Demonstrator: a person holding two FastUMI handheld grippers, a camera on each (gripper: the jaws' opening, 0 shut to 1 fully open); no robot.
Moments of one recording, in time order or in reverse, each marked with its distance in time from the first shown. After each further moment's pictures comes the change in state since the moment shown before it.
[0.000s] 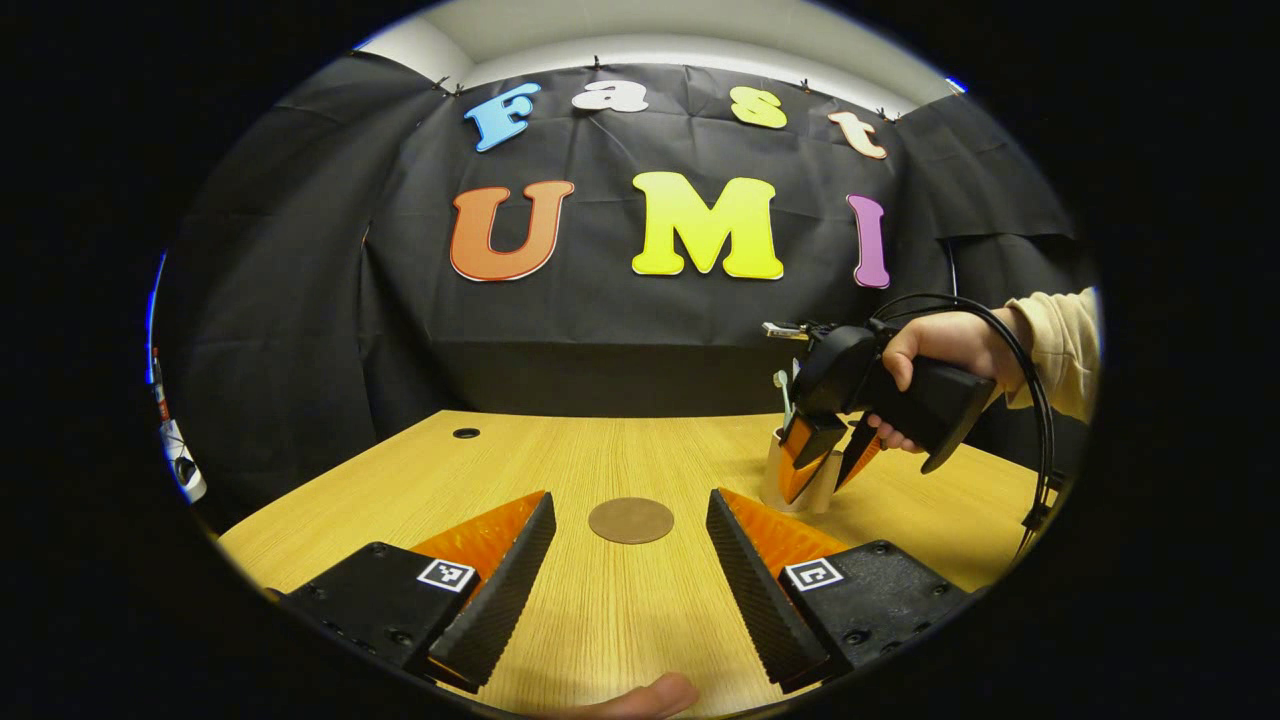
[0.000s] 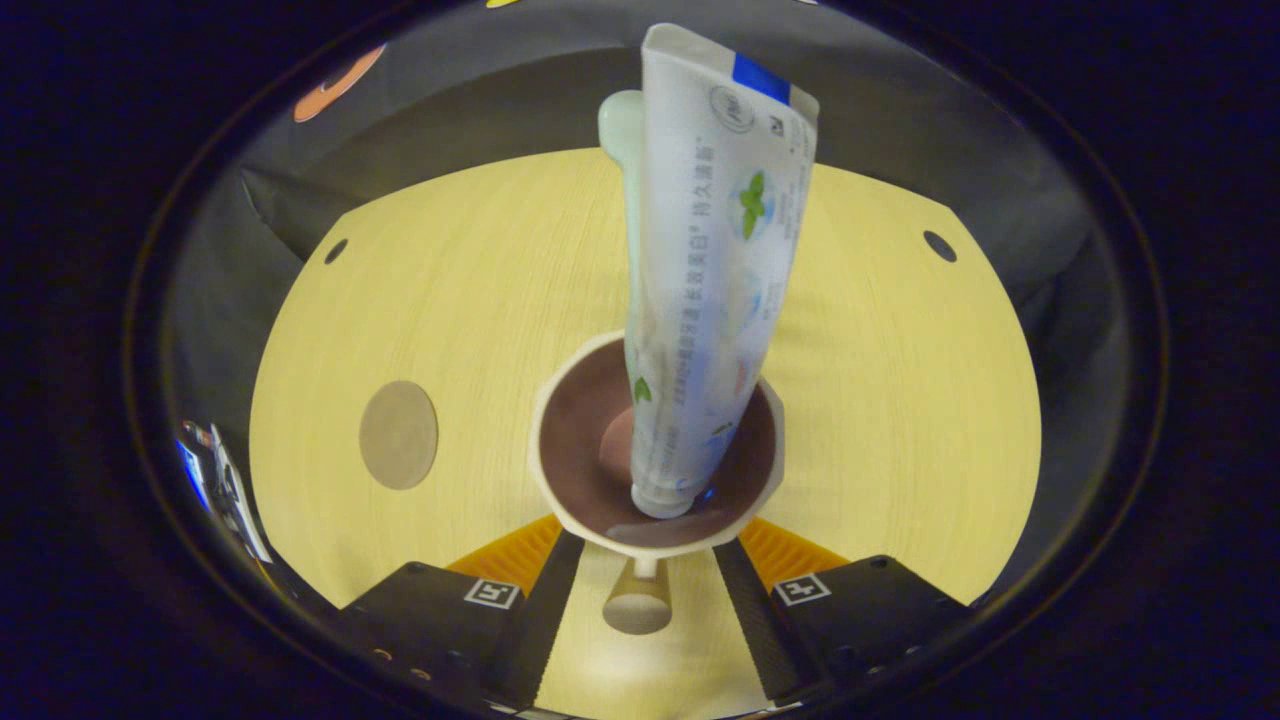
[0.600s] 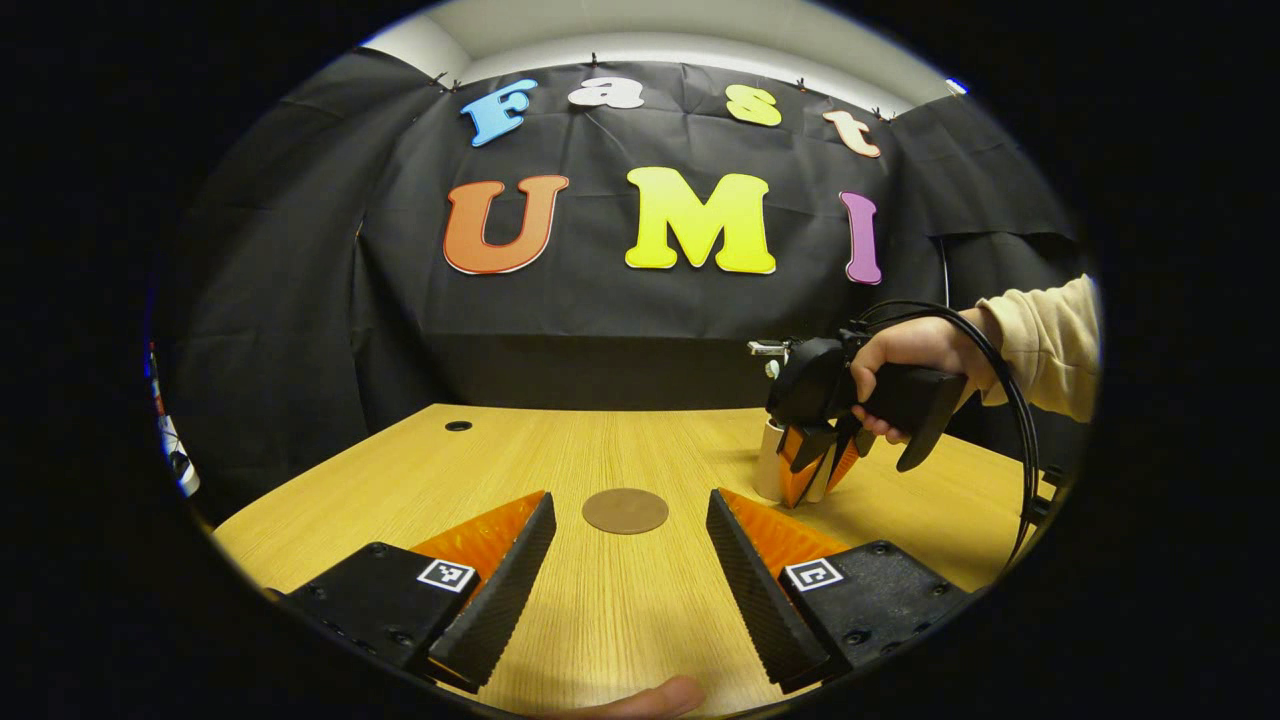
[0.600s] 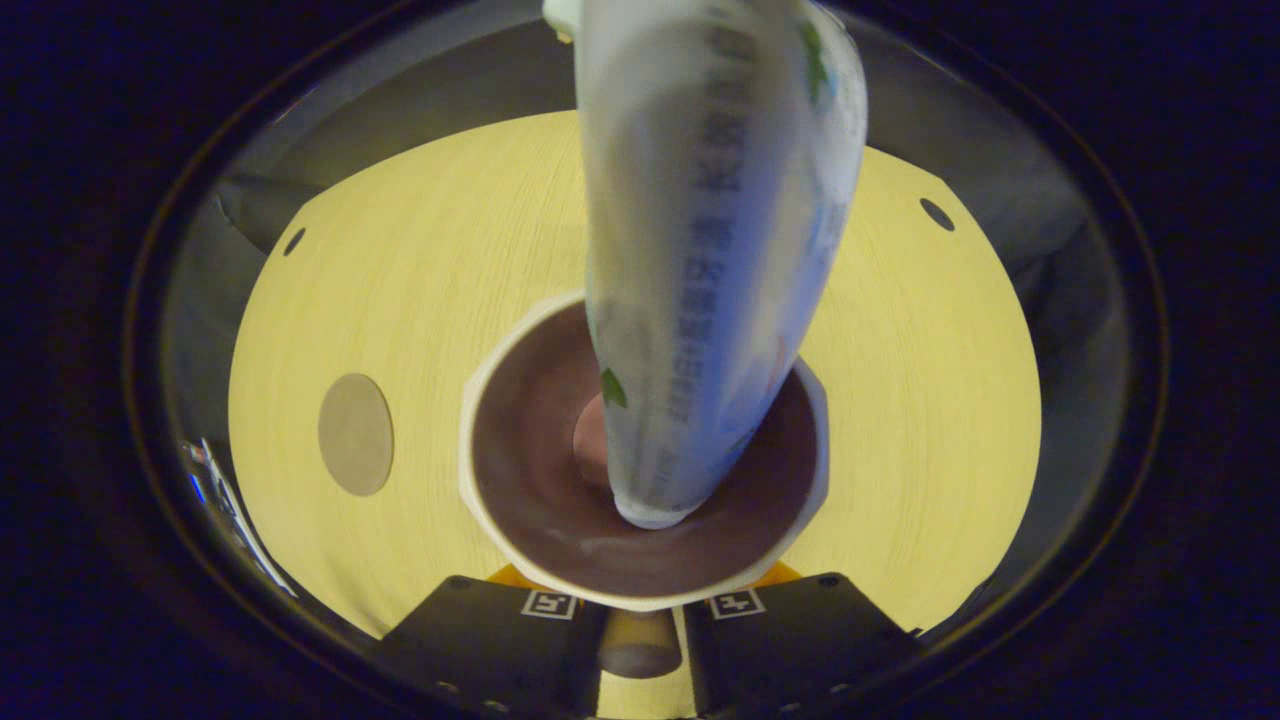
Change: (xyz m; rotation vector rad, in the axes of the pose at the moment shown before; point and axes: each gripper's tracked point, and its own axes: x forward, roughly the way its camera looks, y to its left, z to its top) left arm -0.002 -0.003 -0.012 -0.005 0.012 -0.024; right arm 0.020 -0.003 -0.008 0.002 0.072 -0.068
